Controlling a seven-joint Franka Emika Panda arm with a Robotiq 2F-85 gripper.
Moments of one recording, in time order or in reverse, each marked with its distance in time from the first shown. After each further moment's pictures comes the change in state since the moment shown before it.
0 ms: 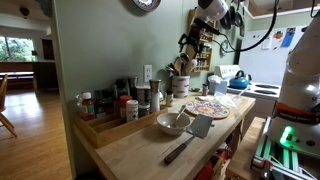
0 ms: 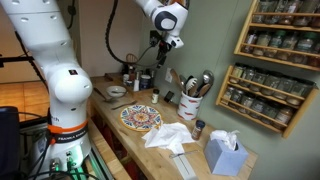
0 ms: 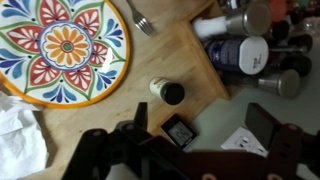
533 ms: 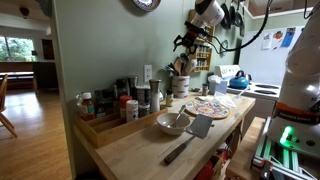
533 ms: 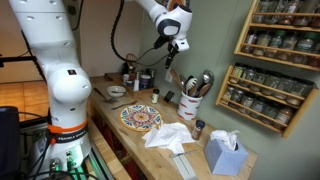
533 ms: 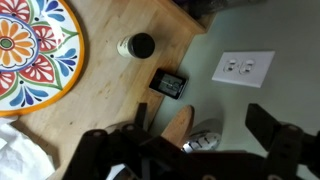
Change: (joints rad) arm -0.032 0.070 -0.002 0.009 0.082 0.264 0.269
